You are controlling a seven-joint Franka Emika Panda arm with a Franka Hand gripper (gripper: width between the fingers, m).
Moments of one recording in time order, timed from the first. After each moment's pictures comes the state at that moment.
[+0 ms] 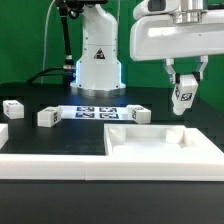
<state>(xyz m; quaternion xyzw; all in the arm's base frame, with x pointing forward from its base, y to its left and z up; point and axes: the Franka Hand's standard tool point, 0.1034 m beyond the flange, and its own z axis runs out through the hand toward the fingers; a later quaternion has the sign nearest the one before) 0.511 0.129 0.121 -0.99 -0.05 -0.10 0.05</state>
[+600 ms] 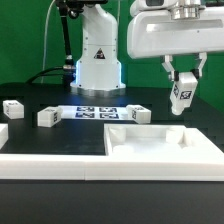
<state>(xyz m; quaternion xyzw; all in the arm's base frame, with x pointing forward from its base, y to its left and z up) 0.520 0.126 0.124 -0.99 -0.06 -0.12 0.05</state>
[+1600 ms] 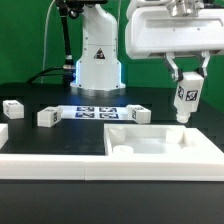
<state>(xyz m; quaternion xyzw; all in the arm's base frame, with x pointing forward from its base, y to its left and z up) 0.557 0.120 0.127 -0.97 -0.09 -0.24 0.04</state>
